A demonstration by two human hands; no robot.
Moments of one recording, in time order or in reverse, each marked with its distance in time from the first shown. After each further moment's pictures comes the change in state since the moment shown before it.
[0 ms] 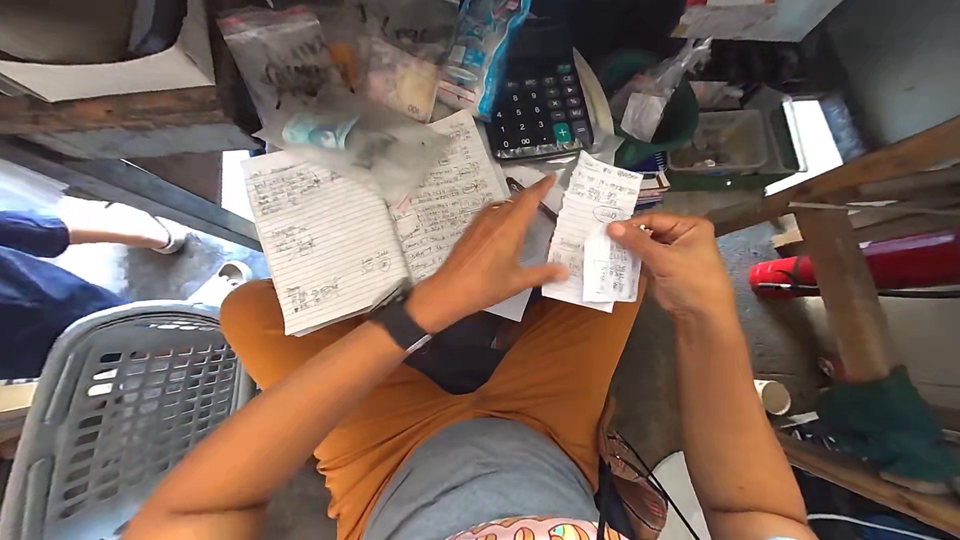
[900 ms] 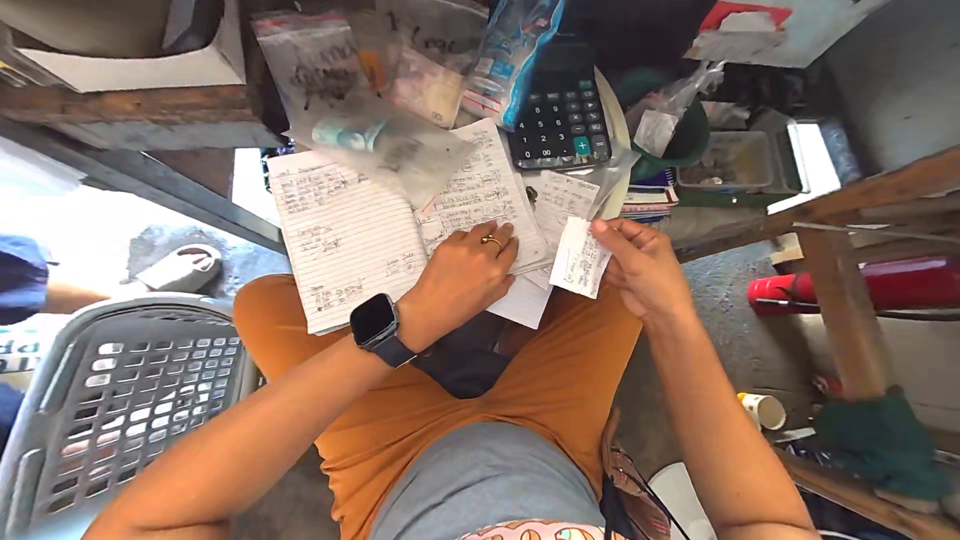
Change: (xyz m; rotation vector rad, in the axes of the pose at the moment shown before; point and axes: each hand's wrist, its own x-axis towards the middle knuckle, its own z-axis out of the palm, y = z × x) left_hand -0.040 -0.029 -0.018 0.703 -0.105 0.196; right_hand 0.012 0.000 0.047 0.135 -0.003 0.172
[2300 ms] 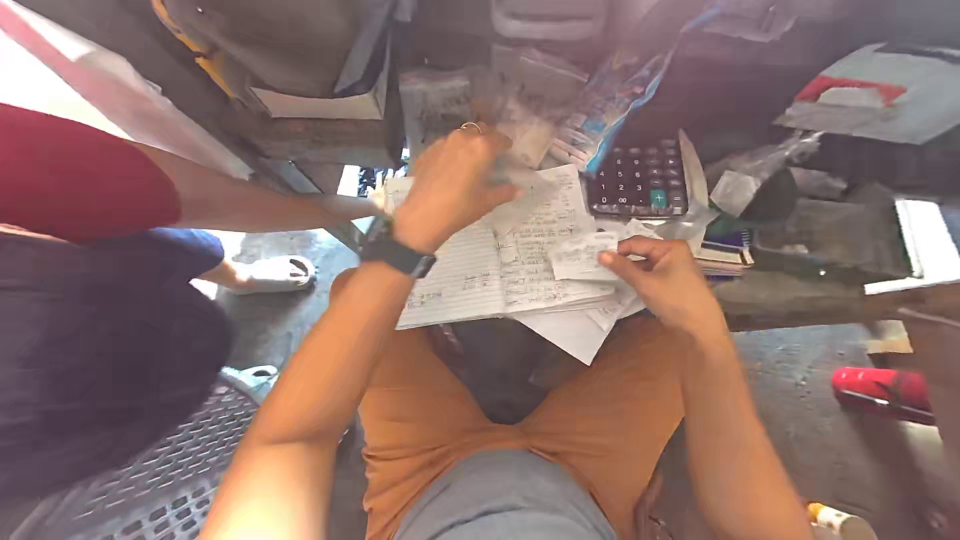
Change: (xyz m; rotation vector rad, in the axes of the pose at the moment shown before) left_hand 0.017 -0.098 -0.096 -0.192 0.095 -0.482; right_hand 0.031 -0.020 0.035 -0.492 -0.252 -0.292
